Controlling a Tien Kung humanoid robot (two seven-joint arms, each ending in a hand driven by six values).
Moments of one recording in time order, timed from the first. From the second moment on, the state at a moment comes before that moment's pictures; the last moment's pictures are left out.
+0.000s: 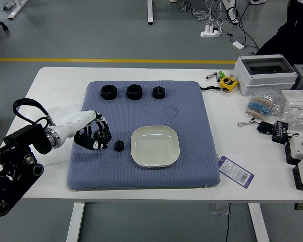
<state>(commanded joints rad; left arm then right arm) -0.48 0.34 -1.01 -1.27 1.89 -0.20 0.08 0.14 -0.25 0.39 0.28 0.08 -0.24 -0.03</state>
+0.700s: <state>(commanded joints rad) -0.65 0.13 -0.78 -1.16 1.84 -0.13 0.09 0.16 -0.26 0.40 0.28 0.06 -0.25 -0.04</state>
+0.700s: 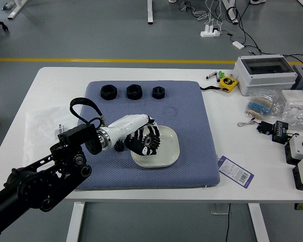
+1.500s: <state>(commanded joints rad) -0.69 0.07 -0.77 -1.08 1.84 -0.05 0.04 0.16 -0.26 0.40 0.28 0.05 -0.25 -0.04</state>
